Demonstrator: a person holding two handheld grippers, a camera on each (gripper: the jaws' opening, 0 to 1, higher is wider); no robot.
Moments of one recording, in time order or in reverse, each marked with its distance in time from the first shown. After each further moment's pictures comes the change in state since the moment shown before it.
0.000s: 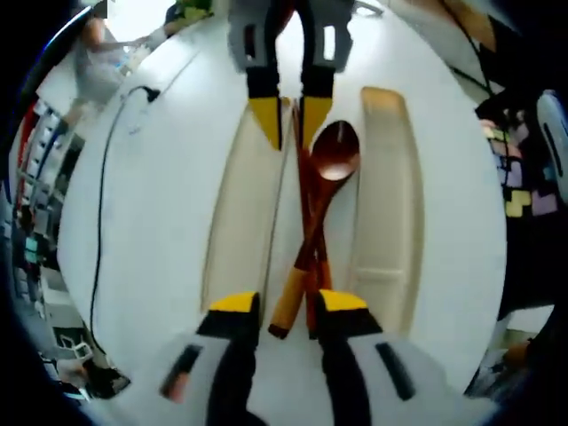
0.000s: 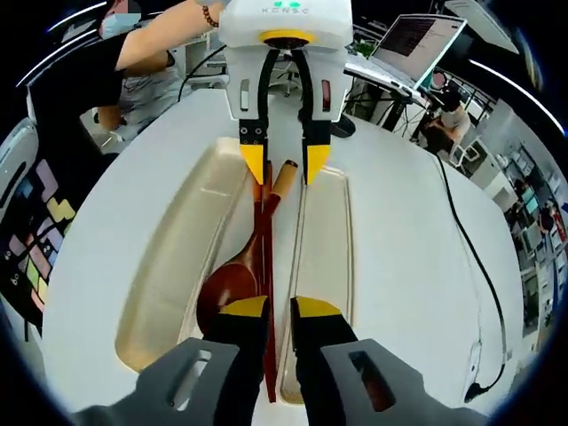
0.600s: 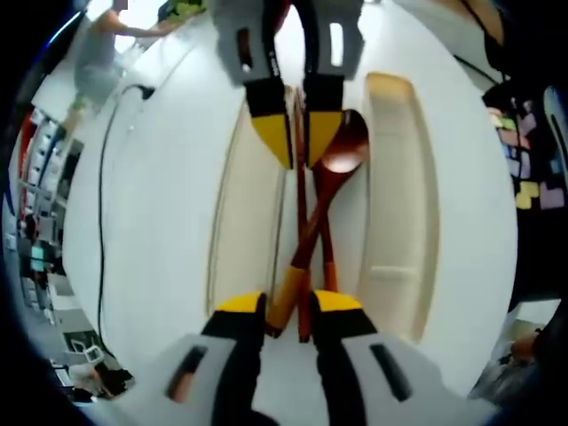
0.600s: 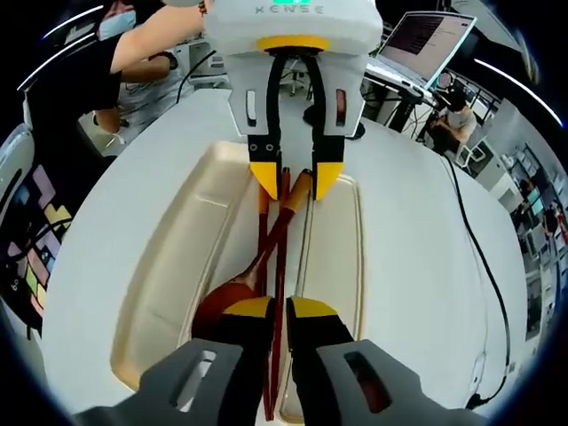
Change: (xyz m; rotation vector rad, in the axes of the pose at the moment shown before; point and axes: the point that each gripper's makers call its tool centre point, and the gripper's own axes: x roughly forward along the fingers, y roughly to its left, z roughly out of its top) left arm 0.009 -0.007 -0.004 0.045 0.051 0.038; right arm 0.014 0.001 0.004 -0.030 0.034 0.018
